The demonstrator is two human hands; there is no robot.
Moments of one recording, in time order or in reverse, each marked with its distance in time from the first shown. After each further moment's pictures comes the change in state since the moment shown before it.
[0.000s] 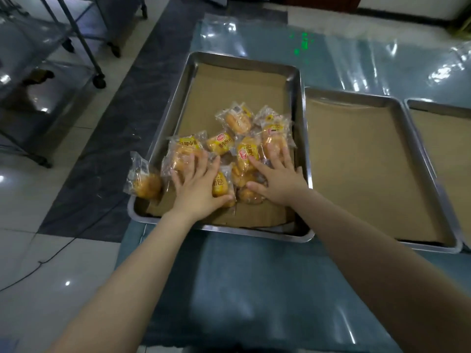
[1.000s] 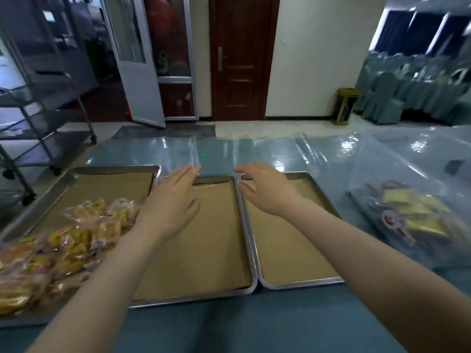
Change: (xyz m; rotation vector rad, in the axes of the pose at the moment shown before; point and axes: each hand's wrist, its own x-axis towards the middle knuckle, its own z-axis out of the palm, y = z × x) left_hand -0.020 0.439 -0.040 0.004 0.423 0.441; right_hand -0.249 0.333 -0.192 0.111 0.711 -0.169
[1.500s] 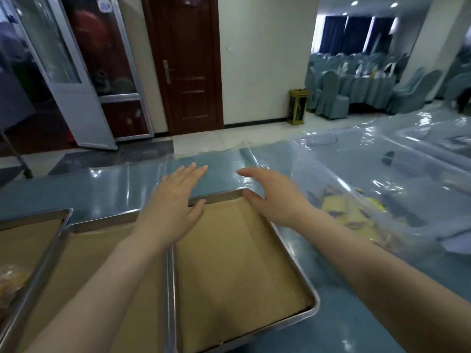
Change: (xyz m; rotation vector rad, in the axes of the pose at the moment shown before) left_hand 0.142 0.174 0.095 -0.053 -0.042 0.231; right_hand -0.053 0.197 -0.097 0.077 0.126 0.191
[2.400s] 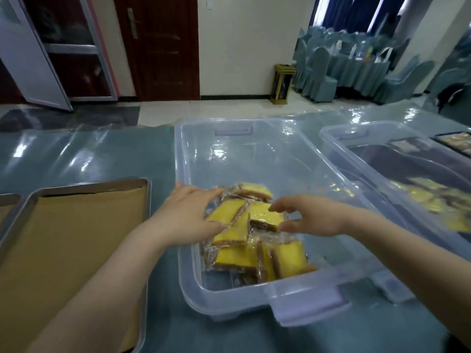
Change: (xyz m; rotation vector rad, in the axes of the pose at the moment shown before) left_hand 0.168 0.261 0.208 -0.102 -0.420 -0.058; right_hand -0.074 0.368 -0.185 -0.144 -0.701 0.189
